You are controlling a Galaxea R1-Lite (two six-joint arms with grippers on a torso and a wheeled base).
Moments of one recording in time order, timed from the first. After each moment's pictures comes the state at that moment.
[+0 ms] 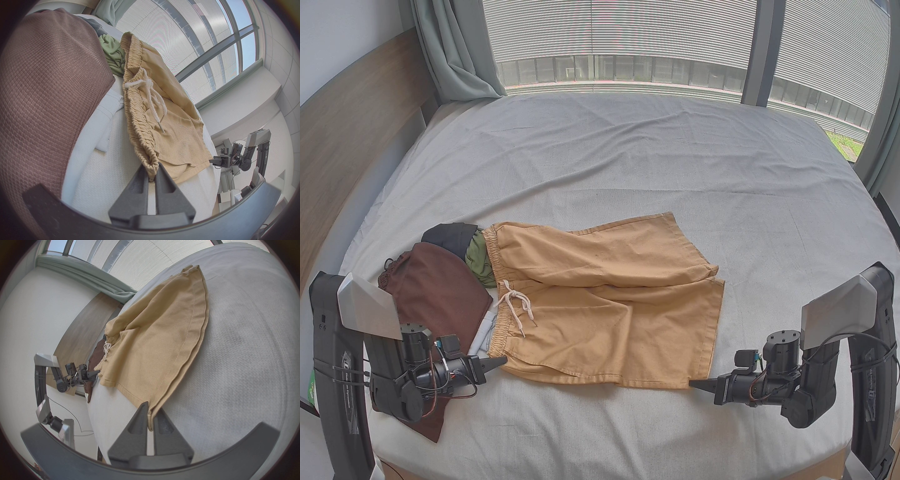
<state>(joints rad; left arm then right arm) 0.00 2.49 -0.43 -1.55 -0.71 -0.34 0.28 2.47 -0.34 -1.54 0.55 0.37</state>
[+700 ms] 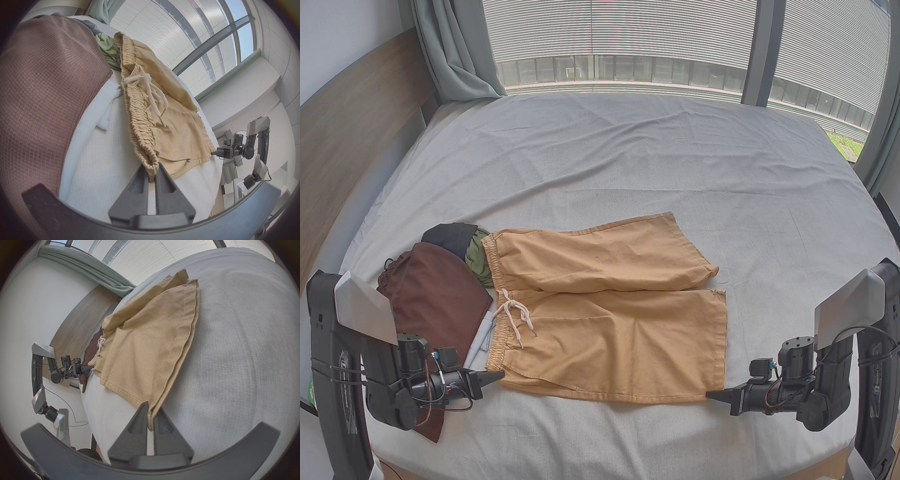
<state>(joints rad) 0.01 2.47 -0.32 -1.55 -0.73 -0.21 0.22 2.44 -0.21 -1.54 0.55 0.25</state>
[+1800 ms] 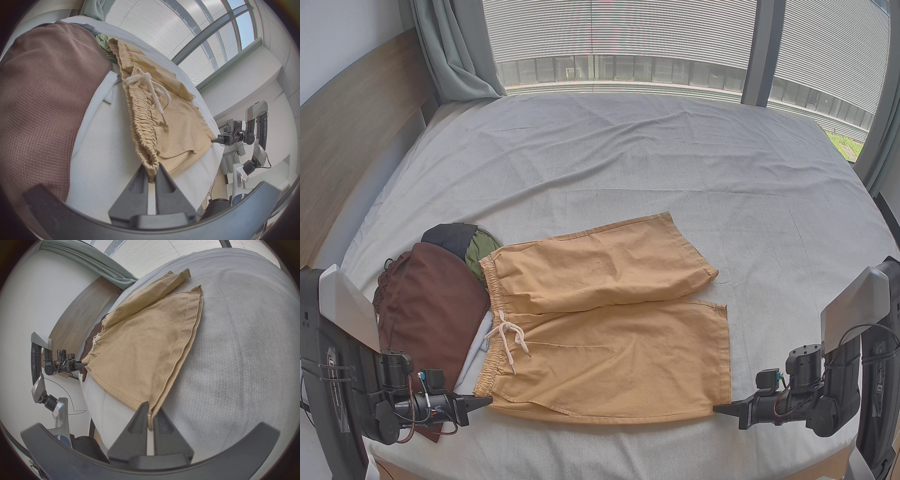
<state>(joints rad) 0.06 2.40 -0.09 -1.55 -0.73 -0.03 0.20 2.41 -0.10 -1.54 0.55 0.15</state>
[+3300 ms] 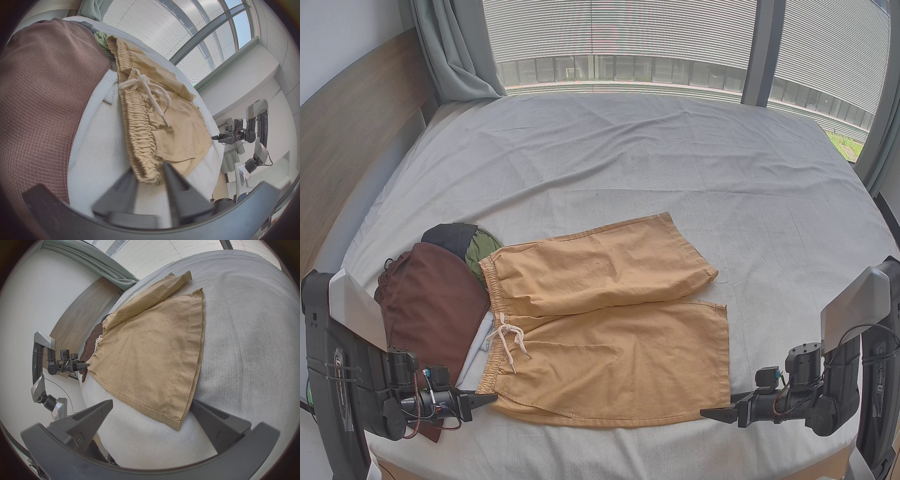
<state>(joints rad) 0.06 2.46 -0.16 -1.55 -0.76 -0.02 0.21 2.41 -0.11 -1.54 0.55 0.15</state>
